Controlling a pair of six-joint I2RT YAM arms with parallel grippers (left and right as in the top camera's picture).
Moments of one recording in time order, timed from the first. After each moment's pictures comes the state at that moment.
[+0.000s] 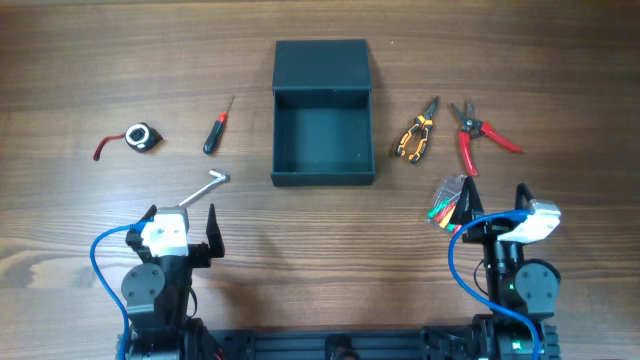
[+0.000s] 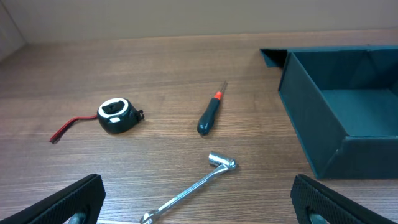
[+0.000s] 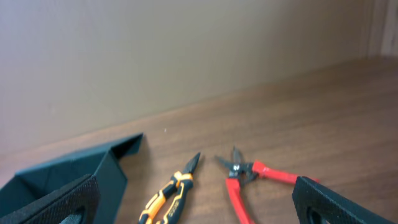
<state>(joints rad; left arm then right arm) 0.09 0.02 0.12 -0.42 0.05 0.05 0.00 0.06 0.01 0.01 0.03 0.27</state>
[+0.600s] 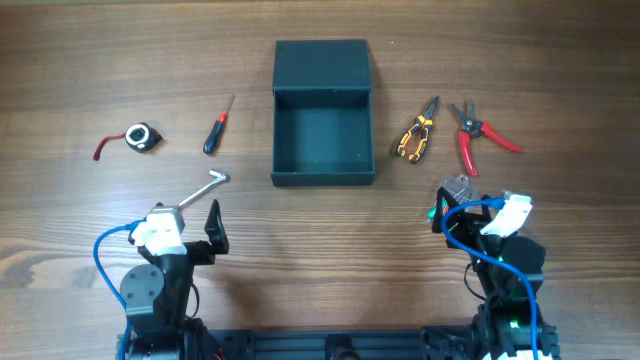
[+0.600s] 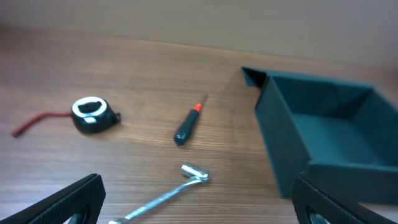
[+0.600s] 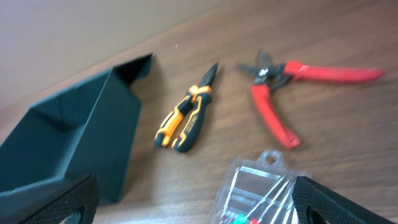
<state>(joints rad) 0.09 0.02 0.12 -0.37 0.11 -0.12 0.00 0.37 0.01 0.00 -0.14 0.40</state>
